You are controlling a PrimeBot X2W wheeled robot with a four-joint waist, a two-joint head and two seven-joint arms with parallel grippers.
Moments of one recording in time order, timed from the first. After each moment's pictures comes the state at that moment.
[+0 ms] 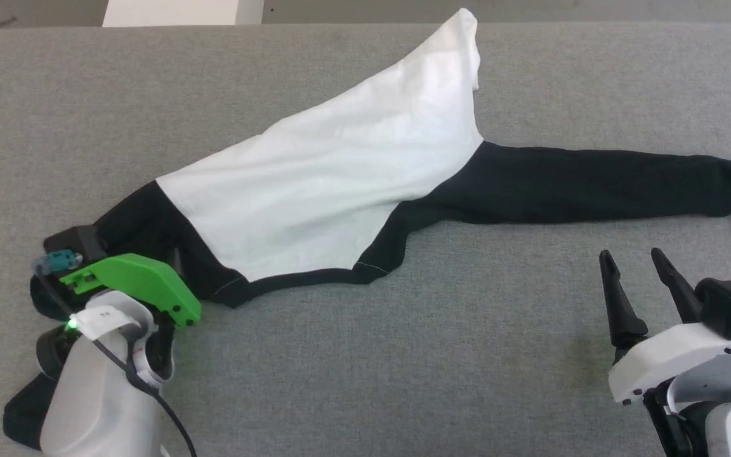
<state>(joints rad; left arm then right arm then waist) -0.39 0.16 0.02 0.45 -0.48 0.16 0.21 -0.04 -0.05 -0.10 -0.07 0.13 0.13 0.13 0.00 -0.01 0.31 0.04</state>
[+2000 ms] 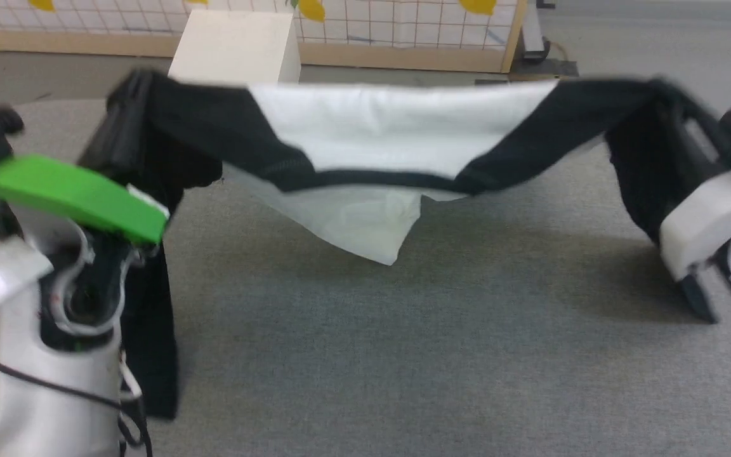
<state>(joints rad) -0.43 0.23 0.00 -0.18 -0.75 0.00 0.29 -0.40 -0.36 0.10 -0.33 0.07 0.13 0.53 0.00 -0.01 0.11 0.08</state>
